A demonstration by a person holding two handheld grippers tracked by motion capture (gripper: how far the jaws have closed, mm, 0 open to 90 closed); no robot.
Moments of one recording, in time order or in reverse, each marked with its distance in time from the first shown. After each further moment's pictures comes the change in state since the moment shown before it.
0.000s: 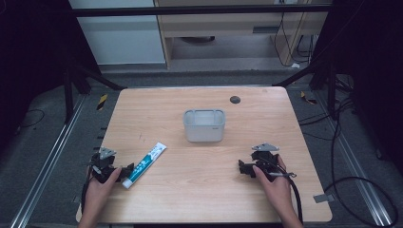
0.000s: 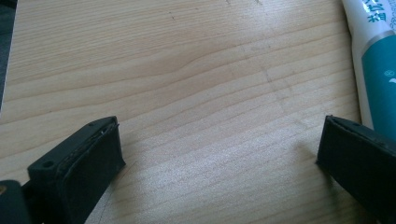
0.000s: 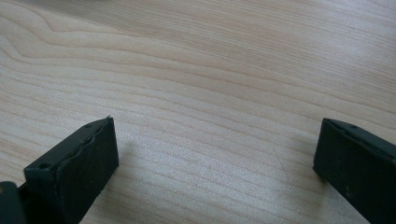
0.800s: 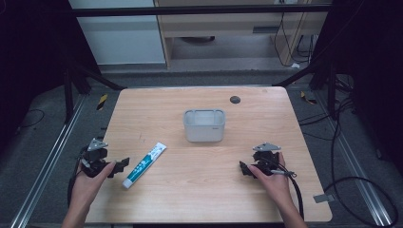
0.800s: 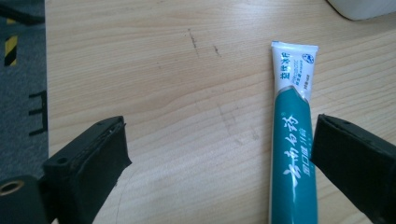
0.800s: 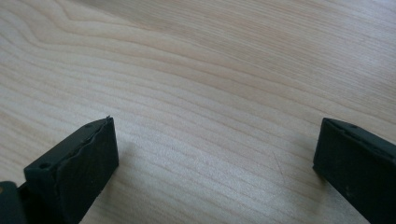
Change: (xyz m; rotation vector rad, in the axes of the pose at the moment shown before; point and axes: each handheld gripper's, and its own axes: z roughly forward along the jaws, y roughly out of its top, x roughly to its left) left arm -0.008 0.043 -0.062 0.023 -0.046 -0.009; right arm -0.010 -0.001 -0.002 0.007 0.078 -0.068
